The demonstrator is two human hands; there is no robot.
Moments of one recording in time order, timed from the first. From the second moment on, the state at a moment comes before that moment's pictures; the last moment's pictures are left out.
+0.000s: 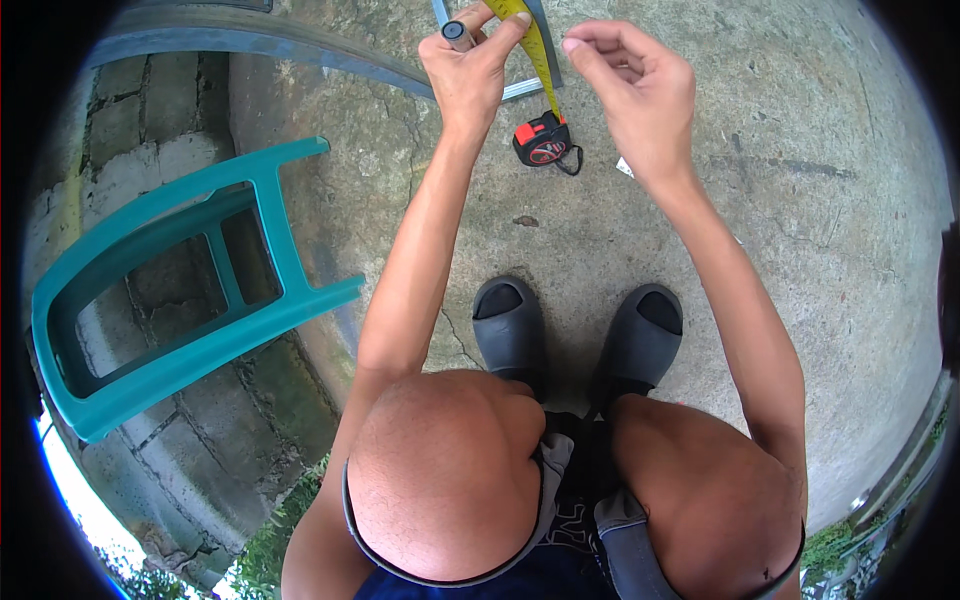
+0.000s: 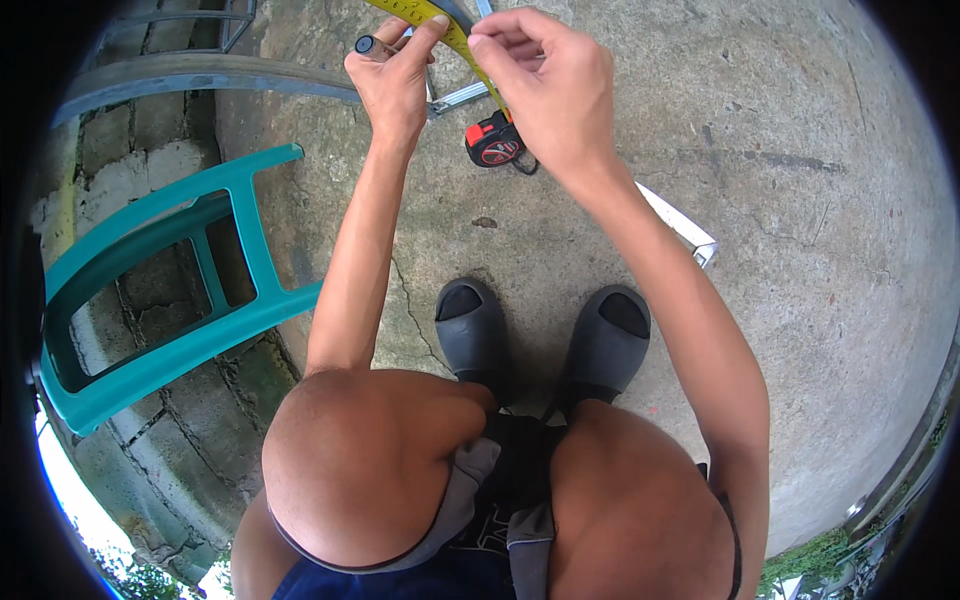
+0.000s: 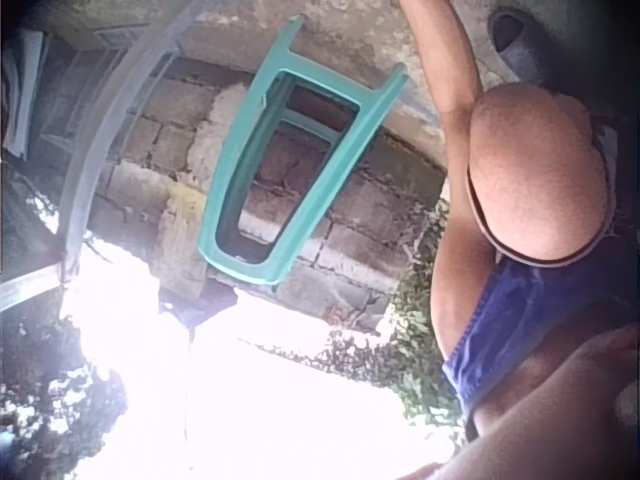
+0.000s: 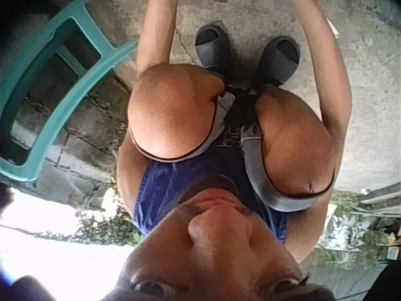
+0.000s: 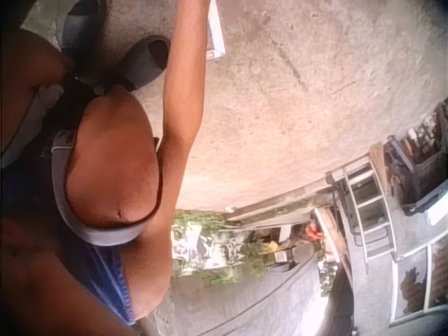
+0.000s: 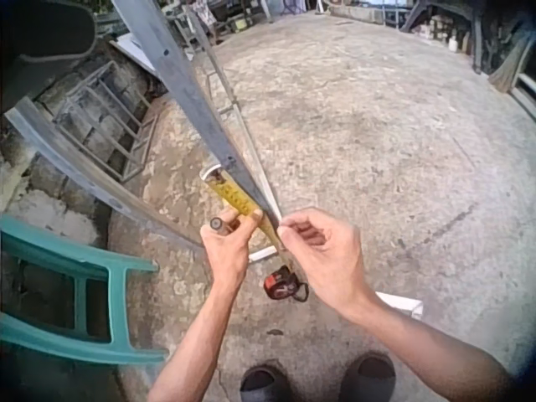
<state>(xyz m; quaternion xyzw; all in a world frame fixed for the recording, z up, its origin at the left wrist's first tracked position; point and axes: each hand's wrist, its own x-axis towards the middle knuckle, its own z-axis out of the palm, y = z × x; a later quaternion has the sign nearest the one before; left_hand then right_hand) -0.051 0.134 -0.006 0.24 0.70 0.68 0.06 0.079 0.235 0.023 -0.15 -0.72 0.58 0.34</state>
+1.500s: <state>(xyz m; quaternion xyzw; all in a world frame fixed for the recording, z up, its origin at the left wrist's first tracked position) 0.001 0.086 0.031 0.18 0.74 0.61 0.21 0.060 0.151 0.012 -0.40 -0.08 0.91 0.07</state>
